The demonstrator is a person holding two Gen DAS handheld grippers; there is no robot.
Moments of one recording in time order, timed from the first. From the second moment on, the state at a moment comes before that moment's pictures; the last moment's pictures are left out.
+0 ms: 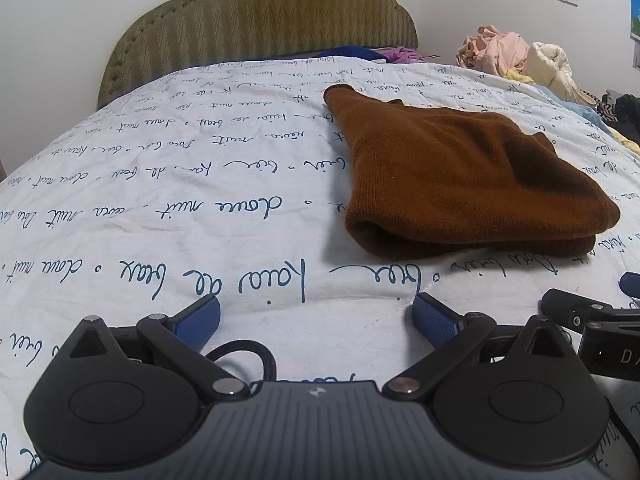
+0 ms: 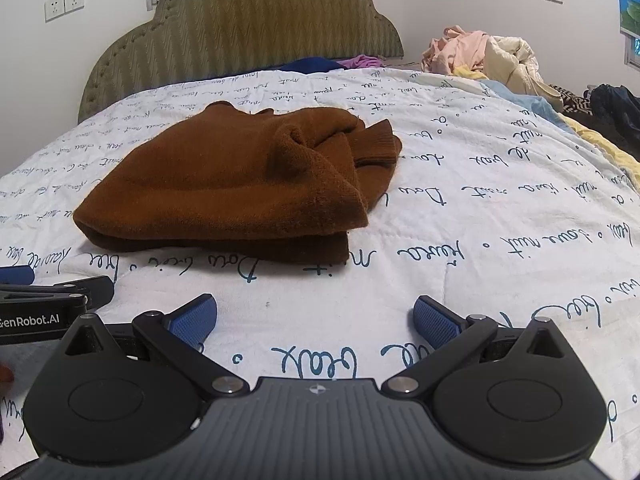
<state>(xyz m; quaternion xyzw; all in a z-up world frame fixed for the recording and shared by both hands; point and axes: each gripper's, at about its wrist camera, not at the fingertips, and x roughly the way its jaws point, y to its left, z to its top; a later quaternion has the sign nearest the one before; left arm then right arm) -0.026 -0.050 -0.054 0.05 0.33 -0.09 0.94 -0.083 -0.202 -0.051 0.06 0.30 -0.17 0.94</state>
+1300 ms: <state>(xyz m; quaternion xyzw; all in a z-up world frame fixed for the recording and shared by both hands) -0.025 -0.047 -0.055 0.04 0.33 -0.09 0.94 -0.084 -0.204 -0.053 0.05 0.31 -0.21 0.93</state>
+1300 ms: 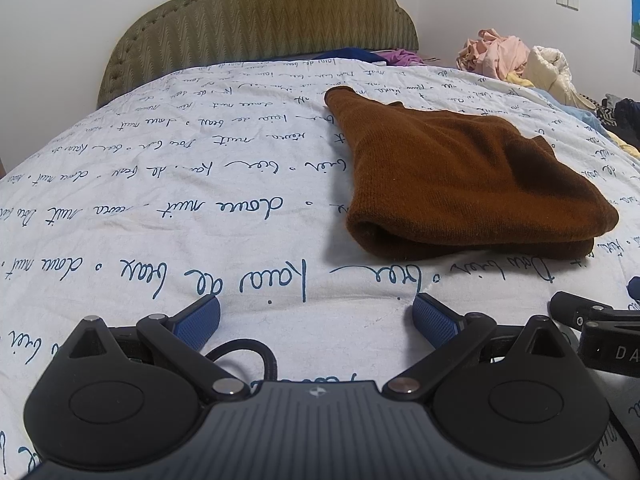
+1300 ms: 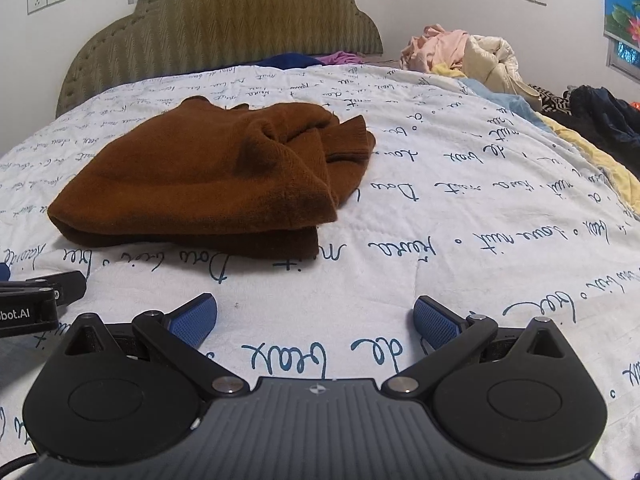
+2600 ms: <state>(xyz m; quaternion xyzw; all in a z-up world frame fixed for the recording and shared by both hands) -0.027 -0.050 -0.054 0.05 0.33 -0.09 0.94 -0.084 -0.204 -0.053 0.06 0.30 -0.21 0.93</state>
